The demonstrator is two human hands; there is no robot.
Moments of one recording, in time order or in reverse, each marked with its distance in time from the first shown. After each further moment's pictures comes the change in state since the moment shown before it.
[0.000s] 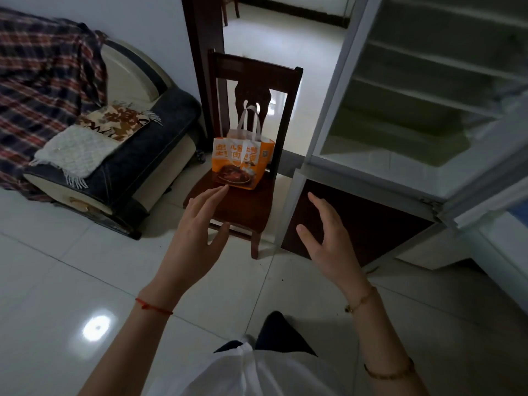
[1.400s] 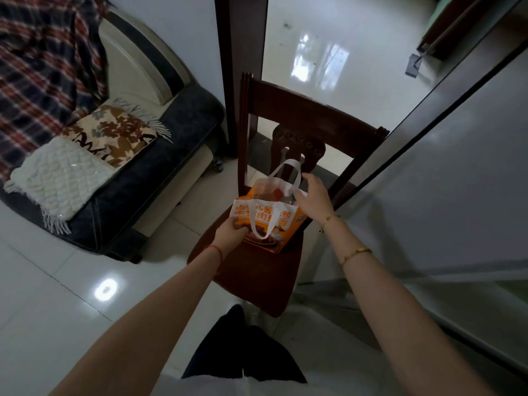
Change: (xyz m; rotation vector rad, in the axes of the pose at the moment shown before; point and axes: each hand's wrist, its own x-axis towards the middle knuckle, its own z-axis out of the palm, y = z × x) left_hand 0.422 -0.279 0.142 -0.438 -0.316 -1.033; right_hand 0.587 0.031 0.124 -0.189 -0.218 0.198
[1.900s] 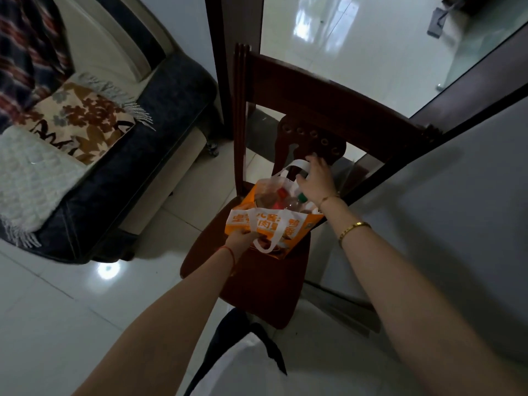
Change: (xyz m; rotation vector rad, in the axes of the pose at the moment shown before) left_hand 0.117 0.001 0.040 -0.256 -0.146 -0.255; right_hand 0.151 0.033 0.045 -0.192 0.026 0.060
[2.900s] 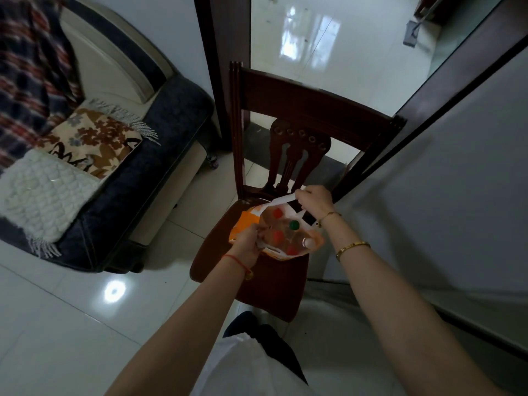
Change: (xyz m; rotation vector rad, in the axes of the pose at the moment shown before) left_hand -0.076 0.006 0.010 -0.546 -0.119 -0.042; right_hand -0.085 0.003 -0.009 0.299 -0.052 0.200
